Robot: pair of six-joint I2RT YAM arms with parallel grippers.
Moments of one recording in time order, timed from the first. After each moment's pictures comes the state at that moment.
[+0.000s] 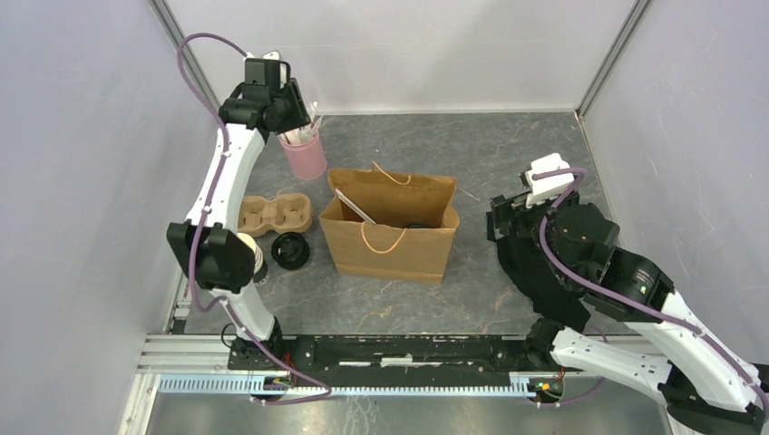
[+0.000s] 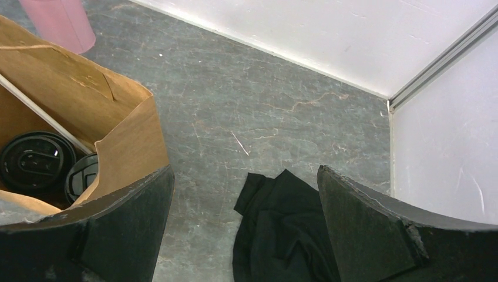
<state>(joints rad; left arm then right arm) -0.14 1.73 1.89 -0.81 -0.05 -0.37 0.93 0.74 1.19 -0.68 0.68 -0.06</state>
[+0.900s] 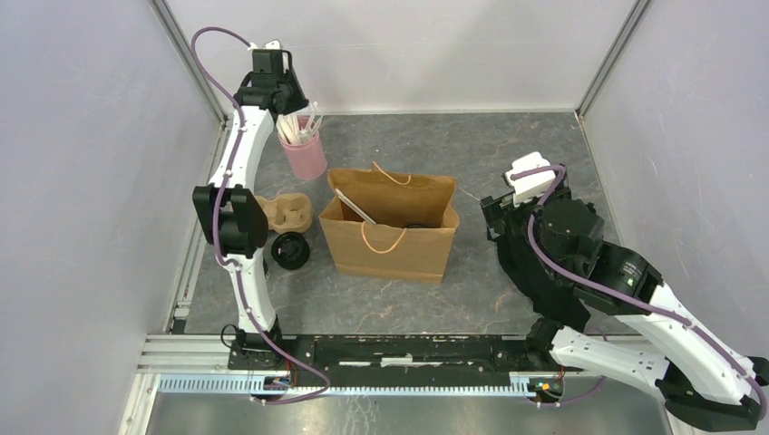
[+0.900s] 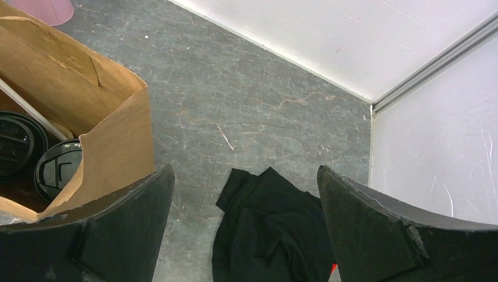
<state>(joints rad) -0.08 2.08 2.14 -0.64 -0.03 -0.36 0.93 0.79 1.19 -0.68 0.68 -0.15</state>
